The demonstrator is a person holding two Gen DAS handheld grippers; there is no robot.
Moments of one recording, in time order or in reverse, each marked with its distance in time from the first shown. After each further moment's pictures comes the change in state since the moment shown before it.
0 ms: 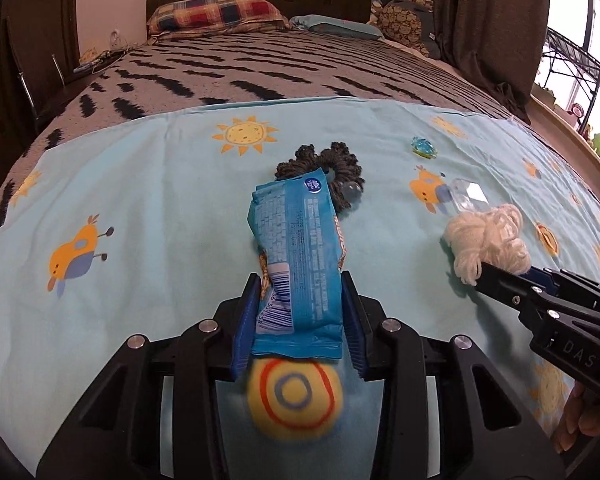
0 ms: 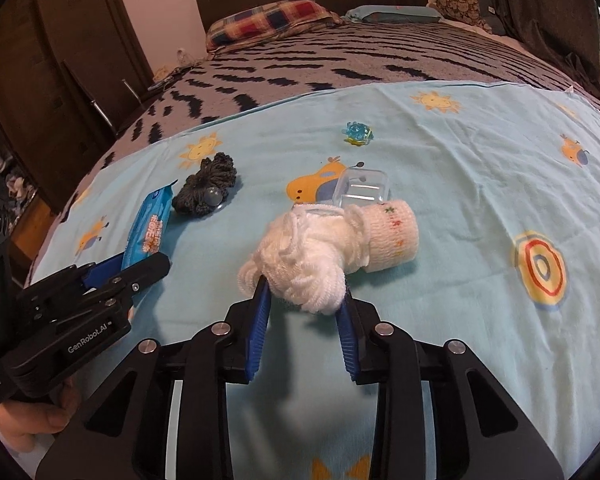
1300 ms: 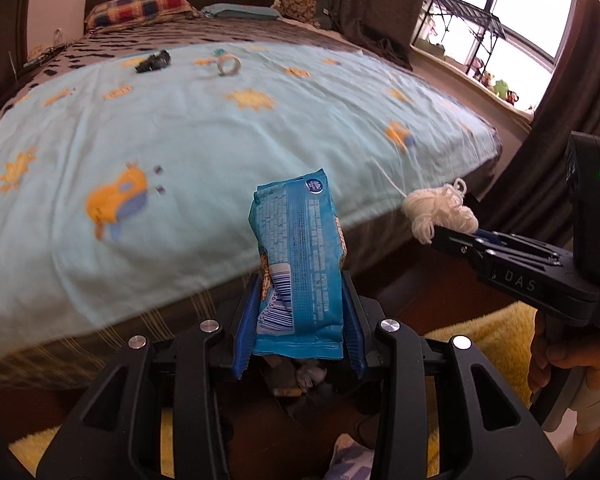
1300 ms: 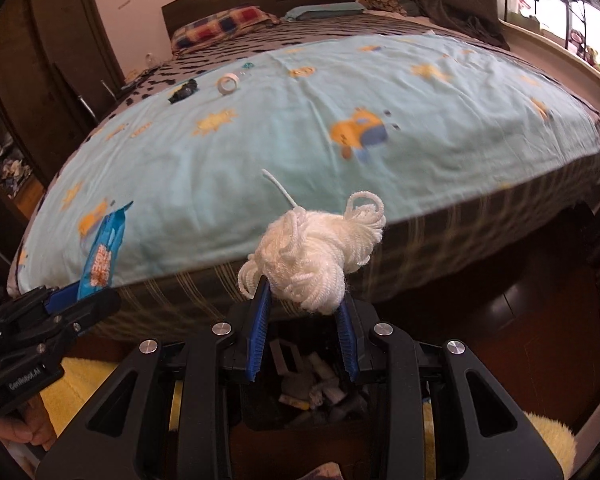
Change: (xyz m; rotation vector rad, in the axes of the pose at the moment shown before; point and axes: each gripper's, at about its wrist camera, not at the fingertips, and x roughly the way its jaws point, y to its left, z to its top) left arm -0.191 -0.157 -0.254 0.107 0.061 -0.260; right arm -0.221 -0.081 -0.257 0.101 0.014 -0.136
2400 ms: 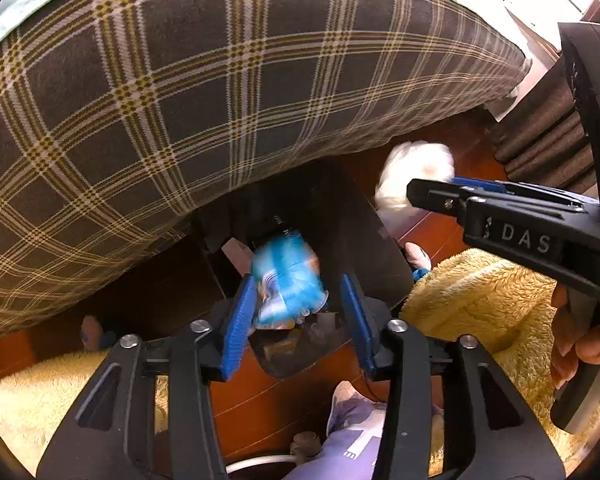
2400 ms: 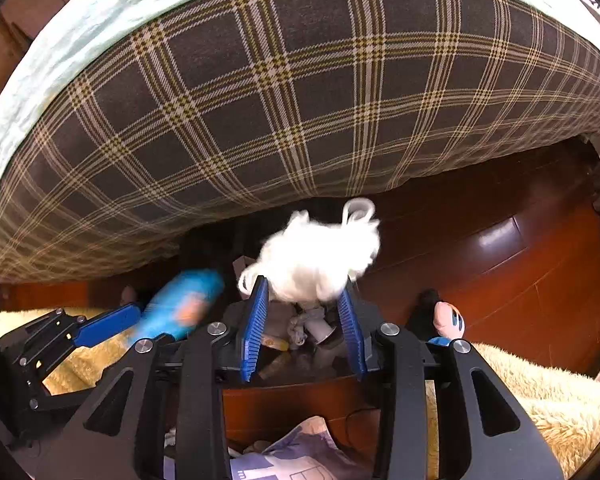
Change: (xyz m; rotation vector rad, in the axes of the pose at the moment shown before) left arm 0.132 -0.011 -0.078 -0.003 0.304 0.015; right arm 0.105 -0.022 -0.059 0.027 0.284 -0.061
